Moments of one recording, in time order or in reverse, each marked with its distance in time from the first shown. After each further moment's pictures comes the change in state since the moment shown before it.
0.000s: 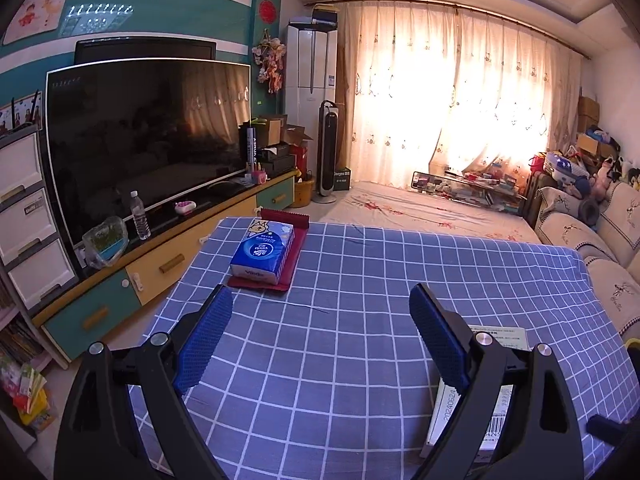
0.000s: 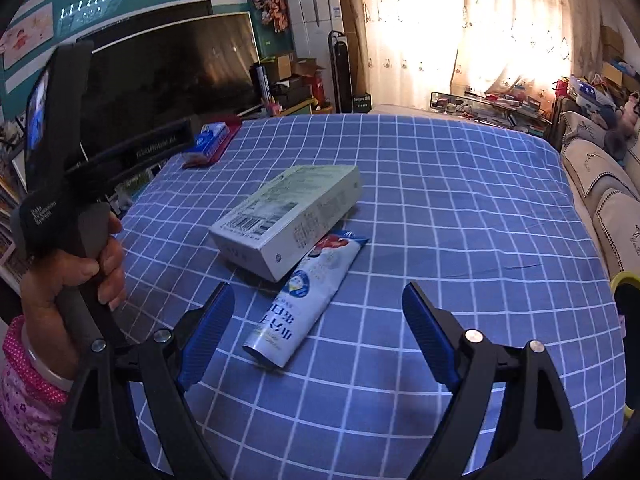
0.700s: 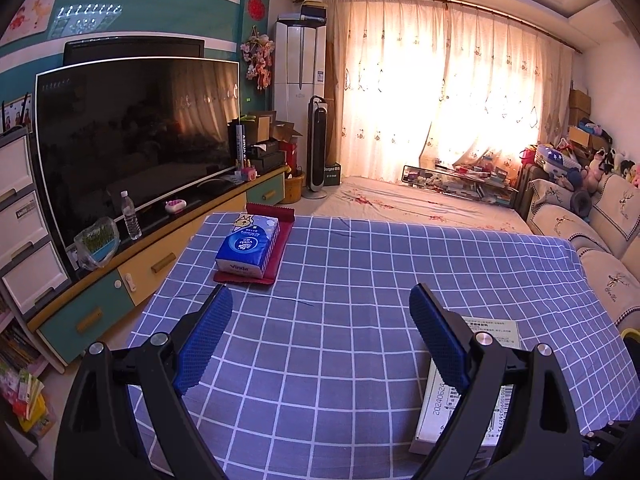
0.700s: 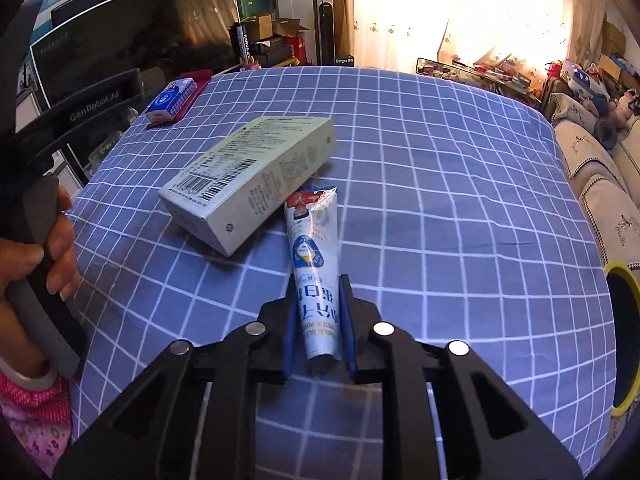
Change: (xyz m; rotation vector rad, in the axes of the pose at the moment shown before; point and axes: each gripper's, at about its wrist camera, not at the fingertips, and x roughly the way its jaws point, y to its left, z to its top) left arm 0.000 -0.009 -0.010 0.017 0.017 -0.035; right arm 0.034 -0.018 -0.003 0.005 0.139 -0.074
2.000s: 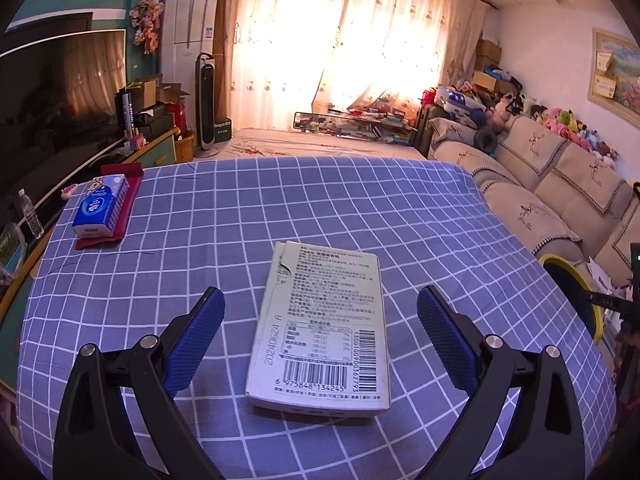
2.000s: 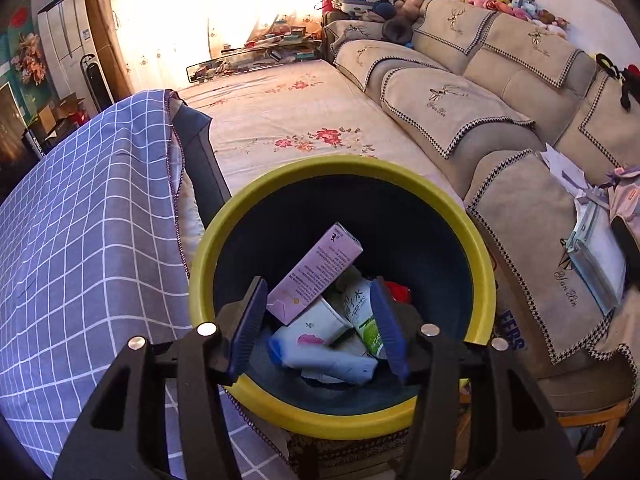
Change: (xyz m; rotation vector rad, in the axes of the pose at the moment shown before) left arm -0.001 -0.079 -0.029 0.156 0.199 -0.386; right arm -0.069 -0.330 -0.089 0.560 -0.017 -0.485
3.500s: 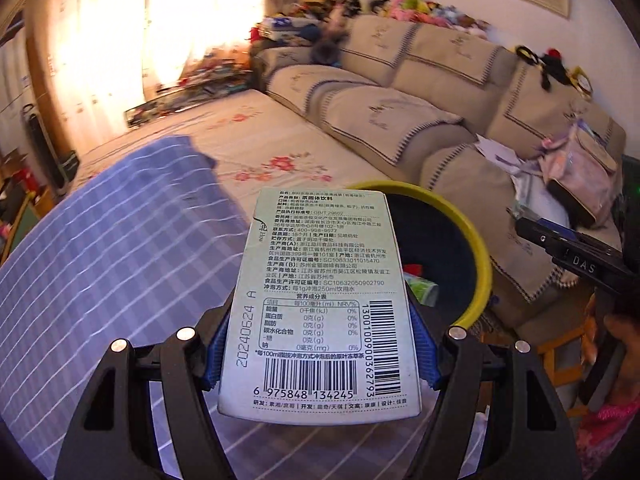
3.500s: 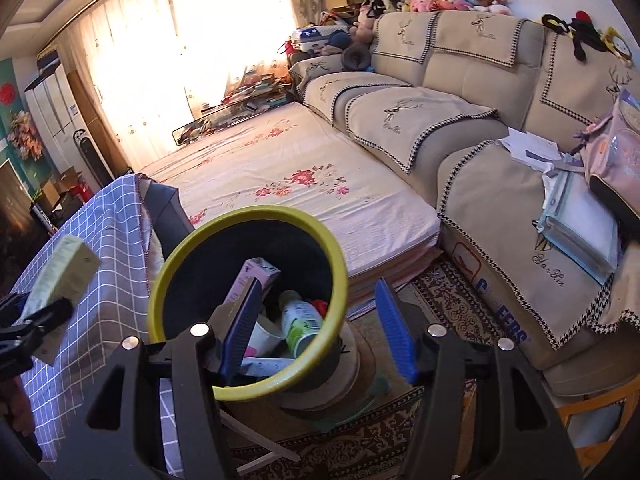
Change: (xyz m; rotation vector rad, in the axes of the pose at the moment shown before) left arm 0.047 -0.361 0.009 0.452 0.229 -0.380; right arm -0.070 -0.131 -0.020 0.199 -0.150 0.056
